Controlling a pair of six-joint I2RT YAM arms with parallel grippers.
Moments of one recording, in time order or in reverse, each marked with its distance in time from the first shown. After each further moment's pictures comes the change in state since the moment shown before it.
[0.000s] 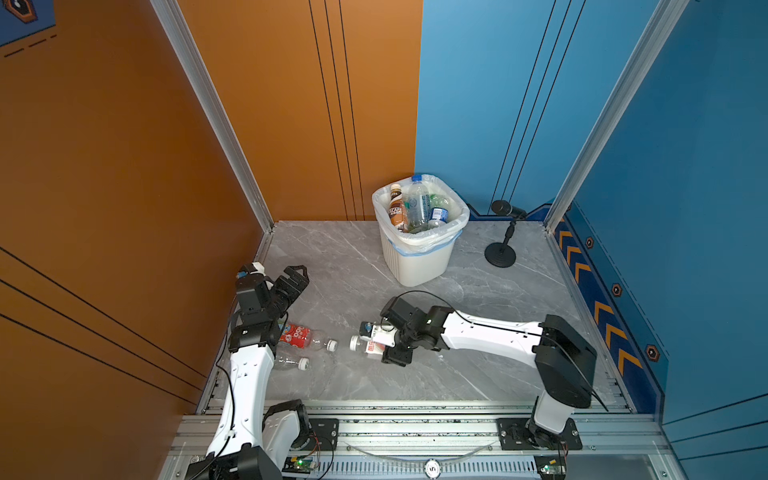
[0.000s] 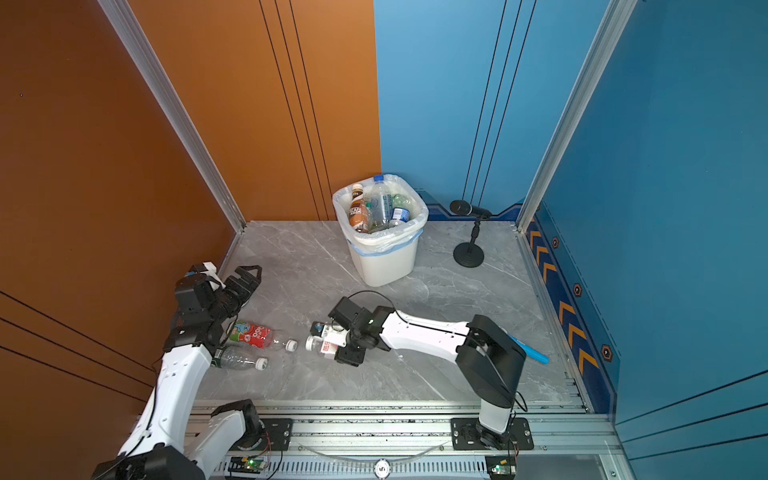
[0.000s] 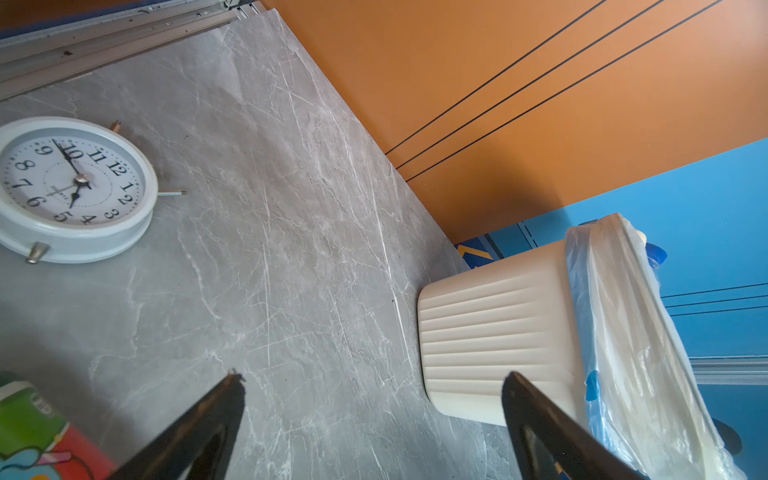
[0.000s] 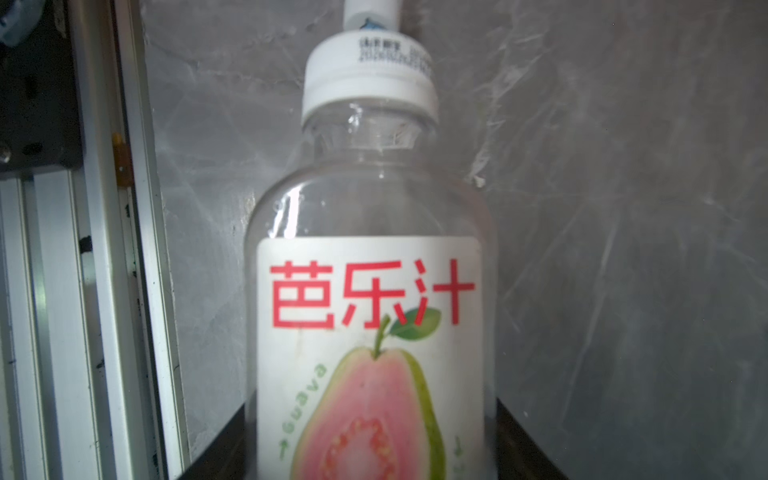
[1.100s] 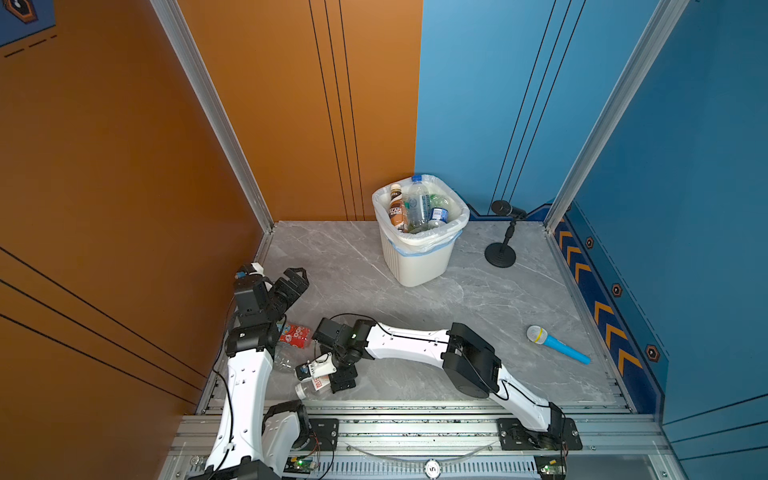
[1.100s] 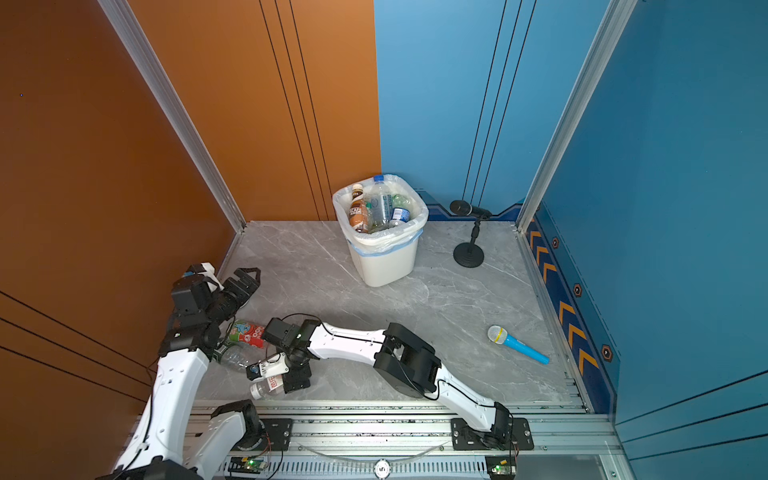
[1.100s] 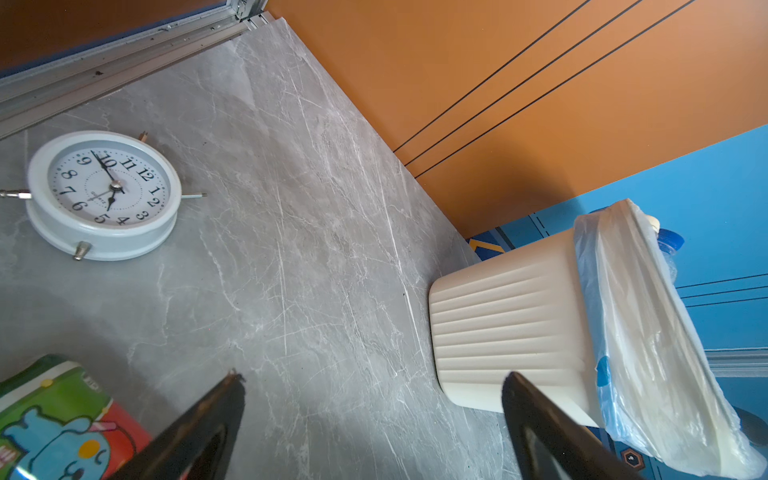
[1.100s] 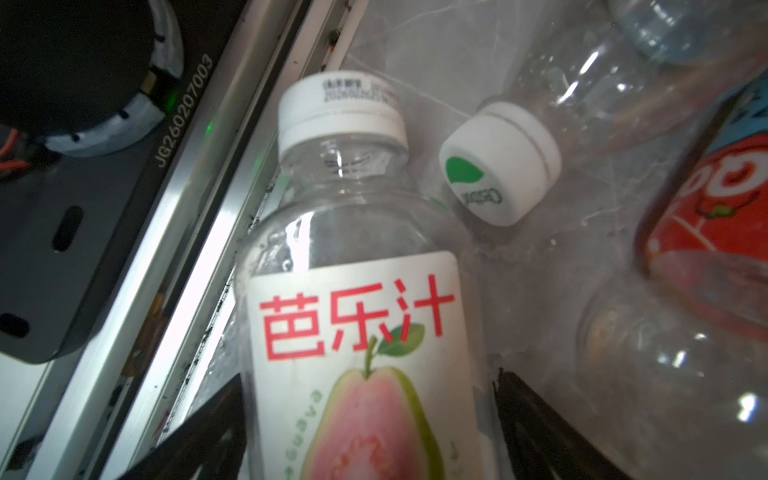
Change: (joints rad) left arm -0.001 -0.043 0.032 -0.102 -0.029 0.055; right arm 0.209 0.690 0.768 -0.203 -0.150 -0.414
